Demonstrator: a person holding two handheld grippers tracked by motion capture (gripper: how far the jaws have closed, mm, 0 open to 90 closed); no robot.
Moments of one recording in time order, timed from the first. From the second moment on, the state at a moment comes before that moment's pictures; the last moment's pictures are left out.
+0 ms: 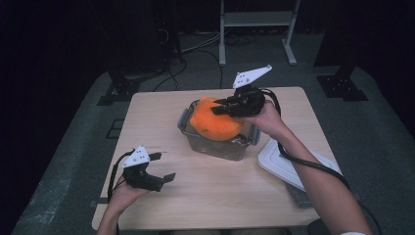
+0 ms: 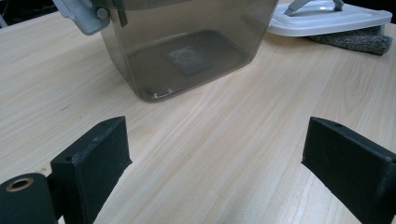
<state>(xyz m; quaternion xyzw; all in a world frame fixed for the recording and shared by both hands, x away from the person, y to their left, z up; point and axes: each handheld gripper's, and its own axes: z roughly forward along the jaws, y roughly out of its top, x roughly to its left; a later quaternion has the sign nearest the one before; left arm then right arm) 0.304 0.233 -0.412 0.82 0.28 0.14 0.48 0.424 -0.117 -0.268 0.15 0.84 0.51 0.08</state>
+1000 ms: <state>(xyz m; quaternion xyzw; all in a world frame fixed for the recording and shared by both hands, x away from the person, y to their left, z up) 0.305 0.230 -0.412 0.82 0.27 0.13 0.48 0.464 -0.113 -0.305 0.19 0.85 0.49 0.07</state>
